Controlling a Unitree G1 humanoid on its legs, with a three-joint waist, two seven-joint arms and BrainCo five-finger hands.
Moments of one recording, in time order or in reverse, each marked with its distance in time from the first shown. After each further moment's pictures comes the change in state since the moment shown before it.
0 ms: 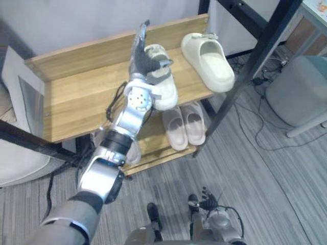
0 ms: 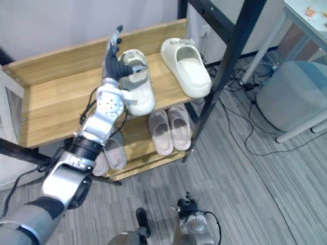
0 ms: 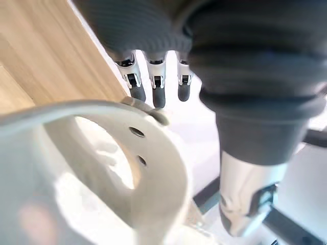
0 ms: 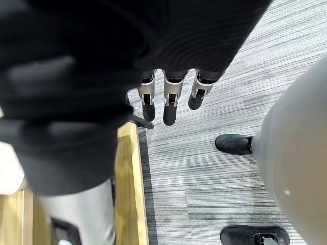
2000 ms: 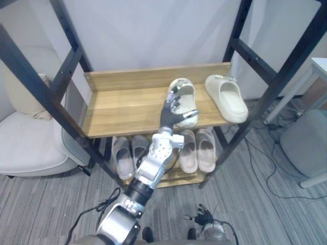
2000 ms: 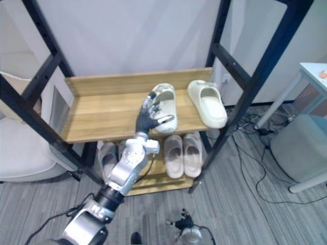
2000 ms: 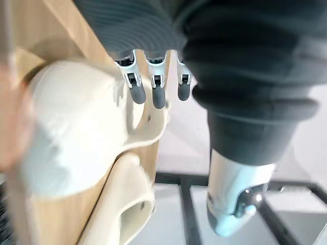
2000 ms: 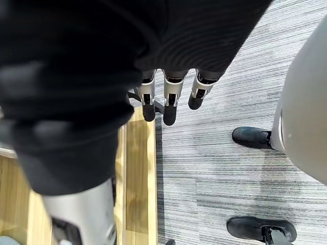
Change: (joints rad) left arm 0.416 -0.241 -0.119 -0.203 -0.362 -0.094 -0.065; right arm 0.060 0.076 0.001 0.059 0.041 0.046 -0.013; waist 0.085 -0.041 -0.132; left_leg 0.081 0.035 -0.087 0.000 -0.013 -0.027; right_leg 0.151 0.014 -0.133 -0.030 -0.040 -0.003
